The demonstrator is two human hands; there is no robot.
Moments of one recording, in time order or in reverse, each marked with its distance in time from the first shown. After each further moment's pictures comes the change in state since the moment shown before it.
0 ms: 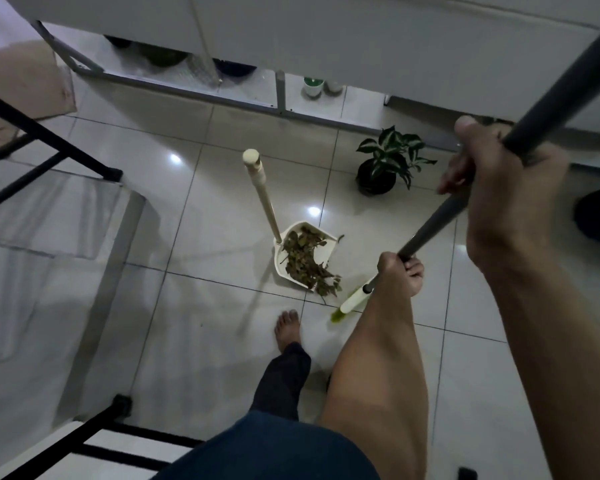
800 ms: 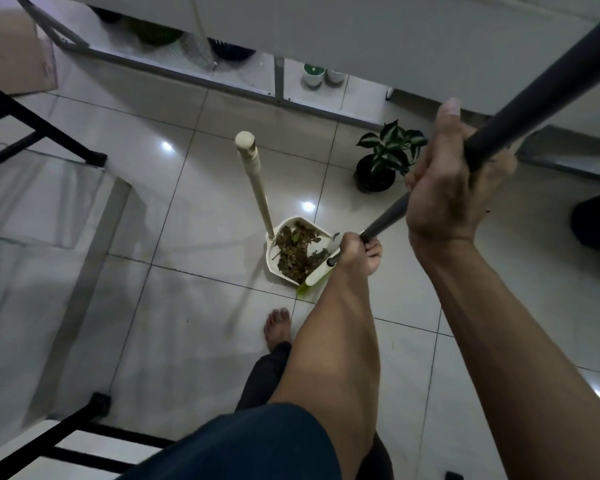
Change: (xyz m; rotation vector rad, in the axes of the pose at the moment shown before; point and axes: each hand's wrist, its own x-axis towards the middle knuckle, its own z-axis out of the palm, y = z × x) left_hand 0.034 0.075 -0.027 0.064 -0.019 0.090; right_hand -0.004 0.041 0.055 0.090 0.034 -0.117
